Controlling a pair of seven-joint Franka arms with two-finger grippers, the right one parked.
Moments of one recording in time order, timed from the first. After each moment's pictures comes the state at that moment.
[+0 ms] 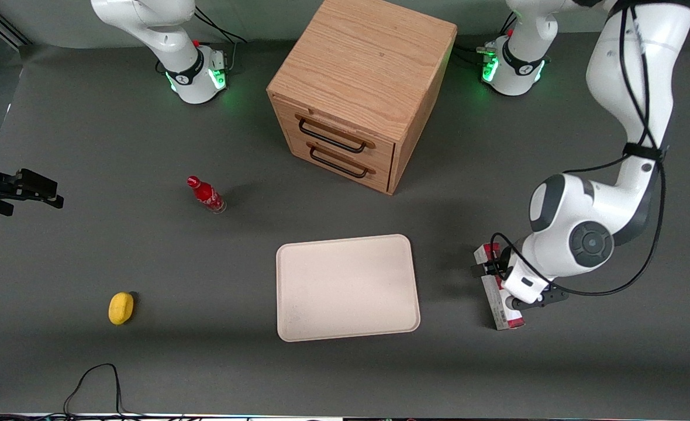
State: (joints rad) arm 0.02 0.65 -0.30 -1.57 0.08 2.13 -0.48
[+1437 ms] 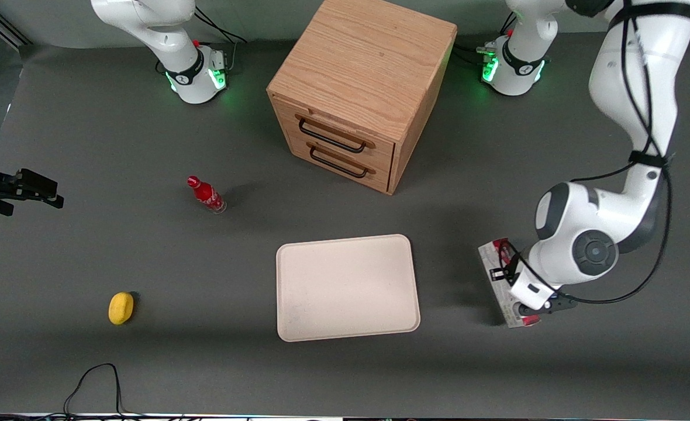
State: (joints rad) arm 0.03 0.58 -0.28 -1.51 0.12 1.99 -0.44
